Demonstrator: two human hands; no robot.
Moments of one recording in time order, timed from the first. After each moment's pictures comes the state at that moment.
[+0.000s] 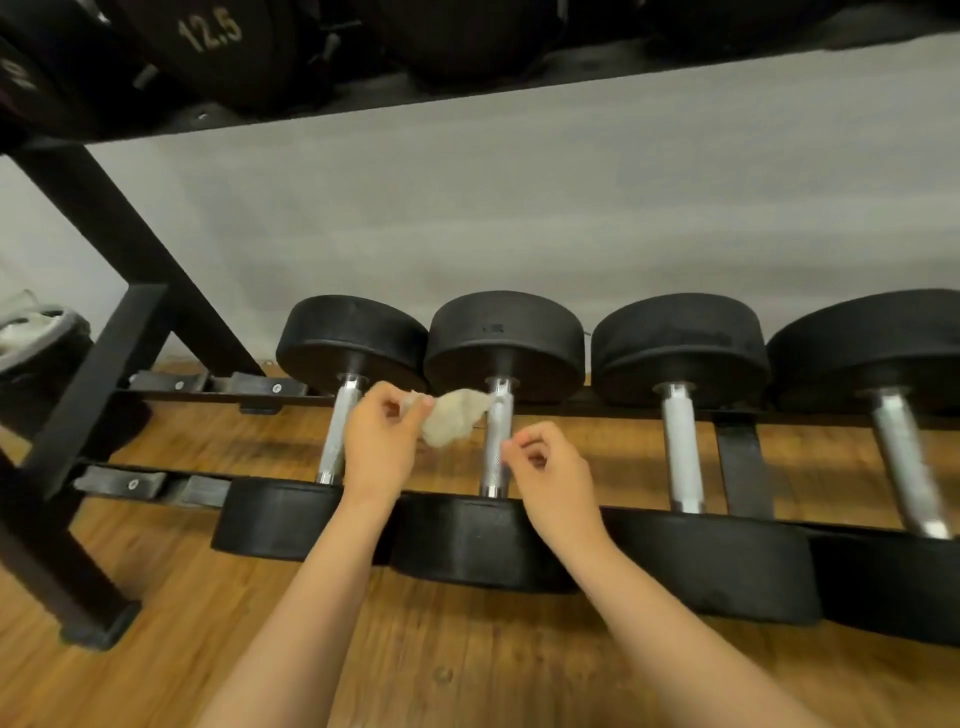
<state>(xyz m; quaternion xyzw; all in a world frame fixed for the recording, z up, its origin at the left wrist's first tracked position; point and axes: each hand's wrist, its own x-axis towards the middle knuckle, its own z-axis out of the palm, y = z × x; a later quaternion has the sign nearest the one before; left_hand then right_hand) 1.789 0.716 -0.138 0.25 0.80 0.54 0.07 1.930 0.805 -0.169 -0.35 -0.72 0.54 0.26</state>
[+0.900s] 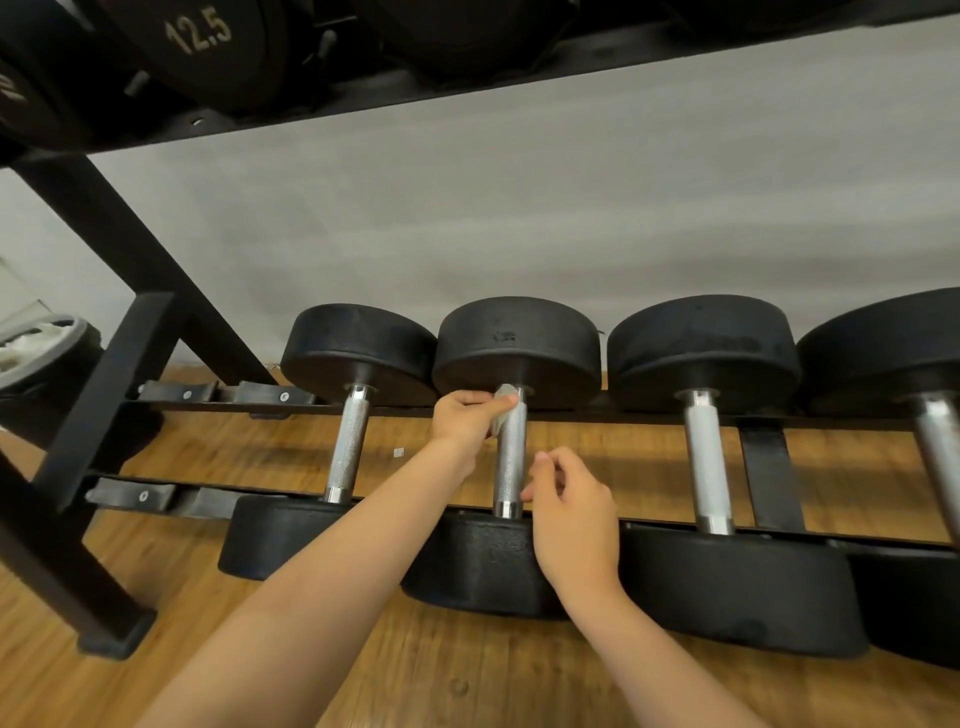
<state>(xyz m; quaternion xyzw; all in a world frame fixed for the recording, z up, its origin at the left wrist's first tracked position) 1.767 0.808 -0.177 0.10 0.75 0.58 0.30 1.928 0.792 -0.180 -0.40 -0.72 0.46 0.32</state>
